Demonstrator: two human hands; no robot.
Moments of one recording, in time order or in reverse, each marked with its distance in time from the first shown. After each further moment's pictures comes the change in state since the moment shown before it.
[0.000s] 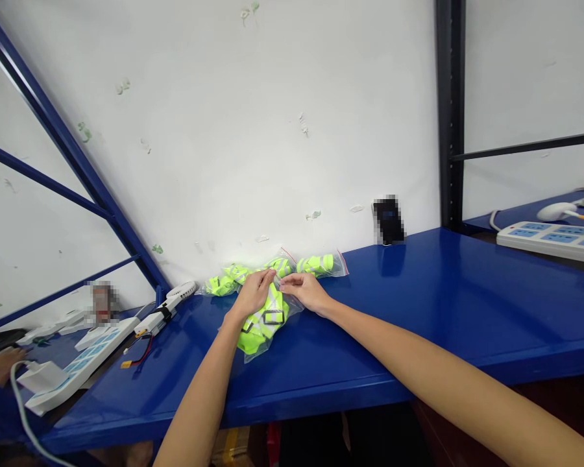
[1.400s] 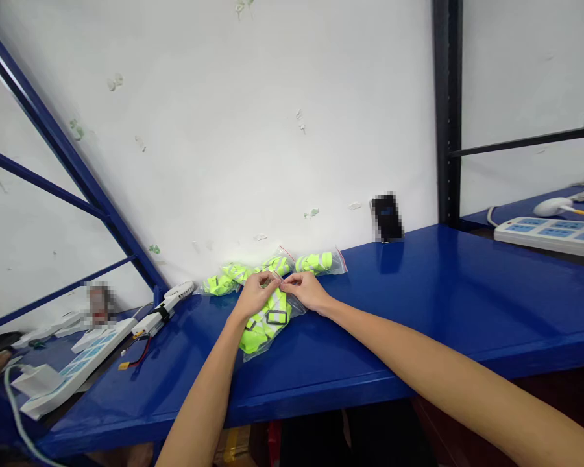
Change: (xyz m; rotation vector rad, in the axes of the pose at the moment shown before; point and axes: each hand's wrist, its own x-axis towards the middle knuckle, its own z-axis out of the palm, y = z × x) left_hand -0.004 -0.013 0.011 -0.187 -0.043 -0.035; right_hand 0.002 0.005 -0.002 -0.109 0.038 -0.007
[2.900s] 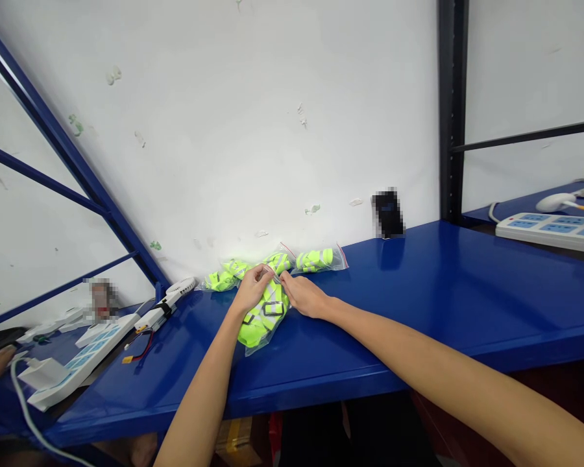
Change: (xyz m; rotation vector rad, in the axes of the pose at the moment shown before) left_hand 0.000 -0.008 -0.004 -0.165 0.080 -0.011; right_hand -0.010 -0.004 0.003 -0.801 -0.210 -0.324
